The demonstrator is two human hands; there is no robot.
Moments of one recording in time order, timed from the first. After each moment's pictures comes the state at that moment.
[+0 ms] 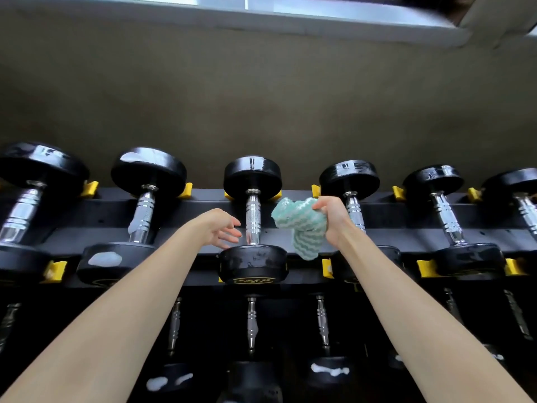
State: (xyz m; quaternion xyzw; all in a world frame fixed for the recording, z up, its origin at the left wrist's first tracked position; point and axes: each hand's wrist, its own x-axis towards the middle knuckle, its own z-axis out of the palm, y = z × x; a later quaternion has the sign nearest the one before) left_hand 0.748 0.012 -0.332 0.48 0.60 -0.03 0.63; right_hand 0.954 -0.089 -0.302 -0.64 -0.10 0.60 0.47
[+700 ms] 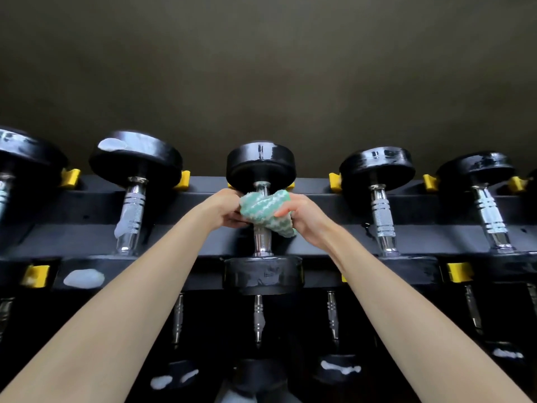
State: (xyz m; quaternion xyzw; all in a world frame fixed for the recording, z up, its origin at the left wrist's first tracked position) left_hand 0.771 0.055 -0.370 0.46 0.60 0.01 0.65; right_hand 0.912 -0.037 -0.347 -0.59 -0.26 0.65 0.40
